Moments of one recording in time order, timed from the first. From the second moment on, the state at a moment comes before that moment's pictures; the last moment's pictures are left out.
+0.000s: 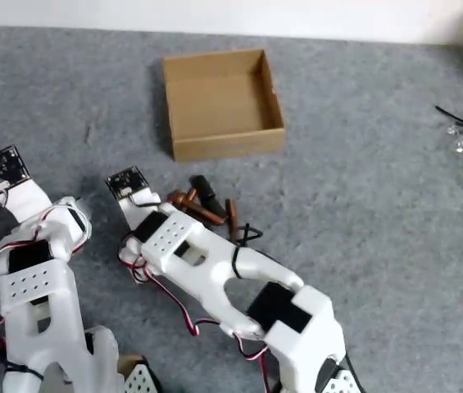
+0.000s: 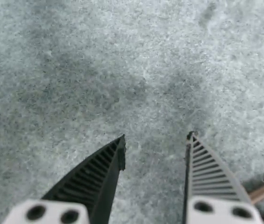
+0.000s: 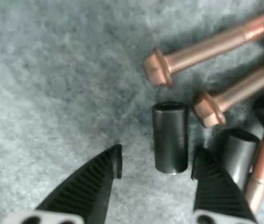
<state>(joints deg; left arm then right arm) -27.7 -45.6 65.2 39.8 15.3 -57.6 19.9 7.6 58.1 -18.9</state>
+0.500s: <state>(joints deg) -27.7 -45.6 65.2 39.8 15.3 -56.8 20.0 7.4 58.9 -23.5</state>
